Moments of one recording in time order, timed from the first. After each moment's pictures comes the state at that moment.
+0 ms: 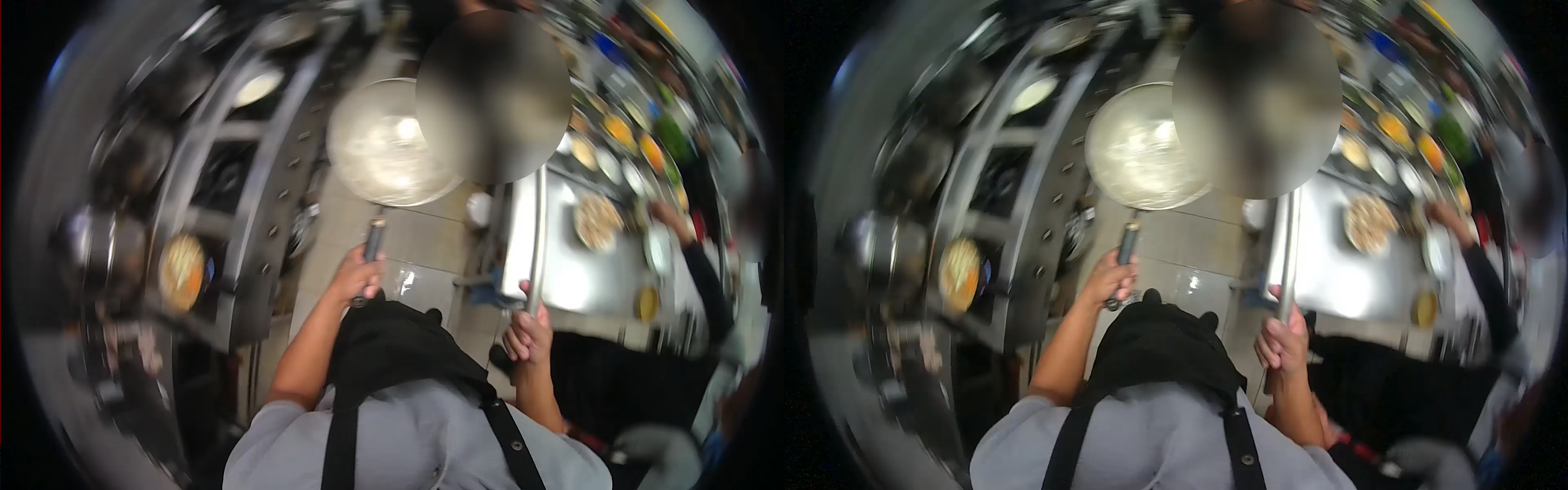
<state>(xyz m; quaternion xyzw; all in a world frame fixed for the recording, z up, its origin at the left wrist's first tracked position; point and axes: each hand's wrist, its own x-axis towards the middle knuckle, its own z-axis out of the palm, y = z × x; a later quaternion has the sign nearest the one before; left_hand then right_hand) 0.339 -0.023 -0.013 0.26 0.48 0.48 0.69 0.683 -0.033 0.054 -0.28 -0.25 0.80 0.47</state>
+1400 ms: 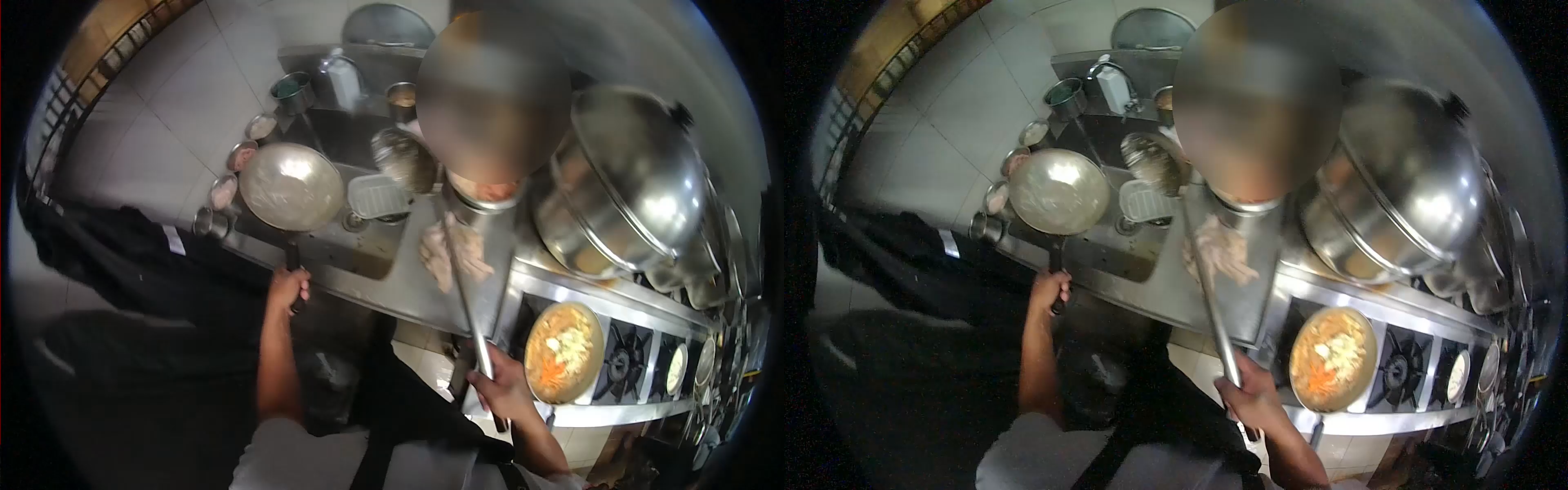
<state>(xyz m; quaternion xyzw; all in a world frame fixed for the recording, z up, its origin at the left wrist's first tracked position) -0.162 -0.844 -0.017 -0.39 0.64 0.66 -0.06 -0.171 -0.403 0.090 0.08 -0.75 0.56 -0.35</state>
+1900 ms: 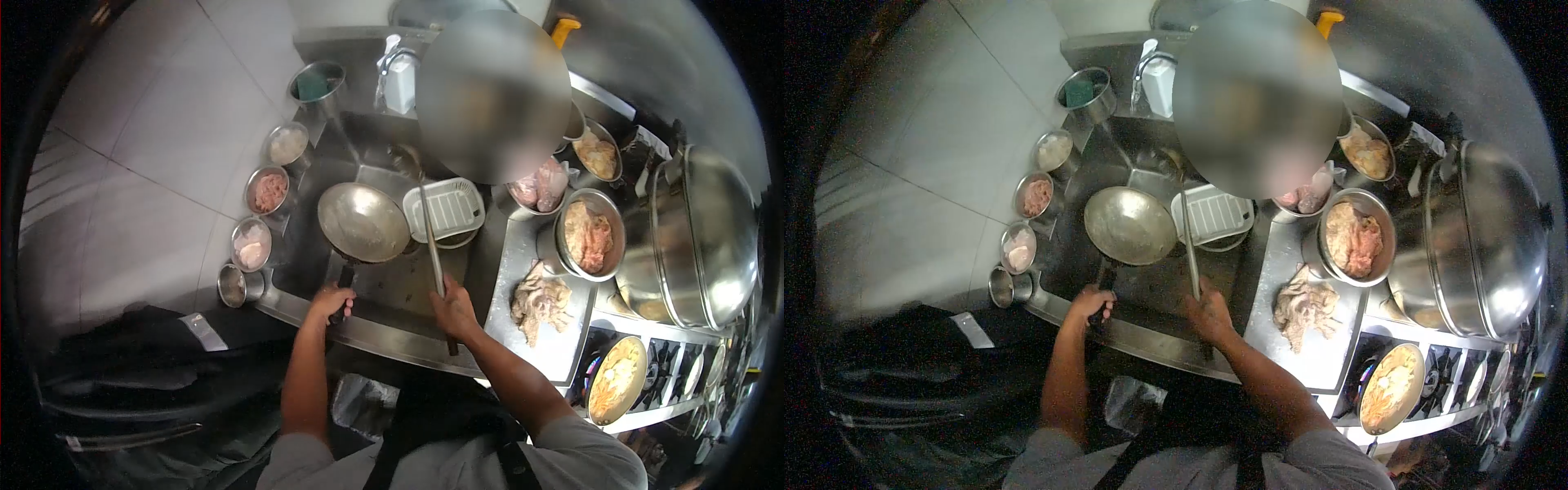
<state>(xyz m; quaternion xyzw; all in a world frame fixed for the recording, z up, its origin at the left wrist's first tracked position) -0.272 -1.037 -0.081 -0.39 0.70 0.54 0.25 -0.349 -0.757 -0.092 0.13 -0.88 0.45 -0.13</state>
